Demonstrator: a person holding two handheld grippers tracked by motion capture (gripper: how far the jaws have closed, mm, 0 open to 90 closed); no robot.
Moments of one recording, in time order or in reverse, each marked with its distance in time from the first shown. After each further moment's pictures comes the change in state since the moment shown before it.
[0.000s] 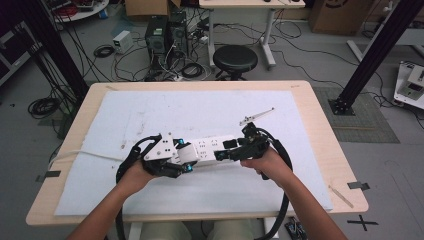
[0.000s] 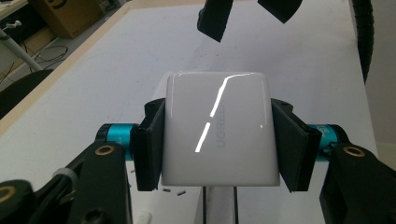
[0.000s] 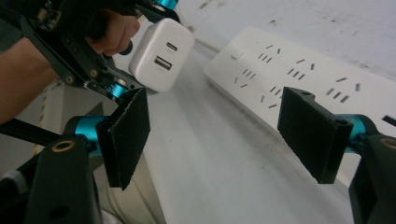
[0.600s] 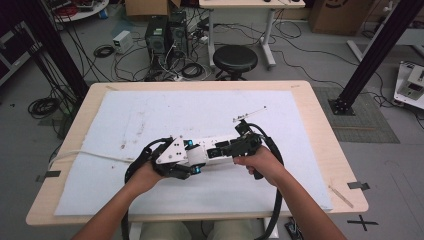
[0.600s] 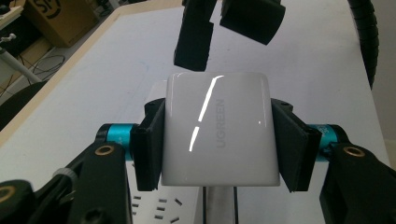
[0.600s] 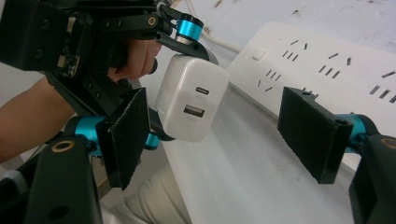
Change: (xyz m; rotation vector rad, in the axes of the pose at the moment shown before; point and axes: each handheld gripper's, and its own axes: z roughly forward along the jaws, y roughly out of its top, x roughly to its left) left arm -0.008 0.008 0.020 0.007 -0.016 0.063; right arm -0.002 0.010 0.017 0.020 0.094 0.121
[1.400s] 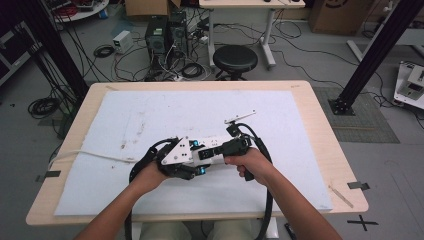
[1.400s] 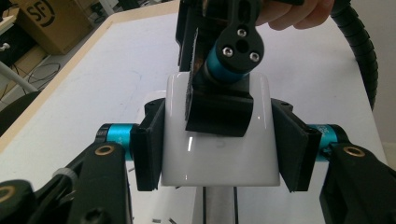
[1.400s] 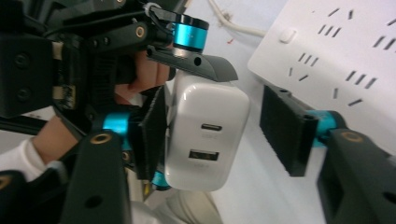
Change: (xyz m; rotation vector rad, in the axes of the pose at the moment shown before) left arm -0.003 0.006 0.009 -0.009 -0.015 0.026; right arm -0.014 0.002 0.029 0.050 0.146 0.168
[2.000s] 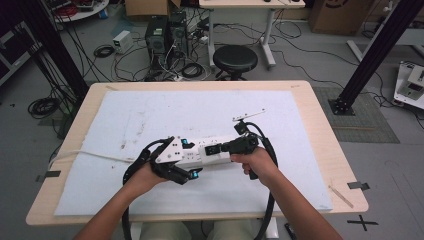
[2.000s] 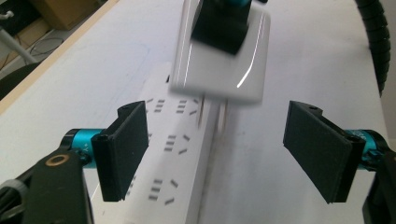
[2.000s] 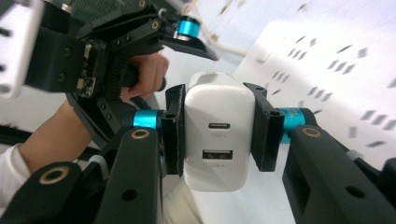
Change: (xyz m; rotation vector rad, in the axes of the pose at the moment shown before) left arm 0.004 -0.022 -0.013 0.039 0.045 -0.110; right arm -0.001 -0.005 -0.019 -0.082 -0.052 -0.058
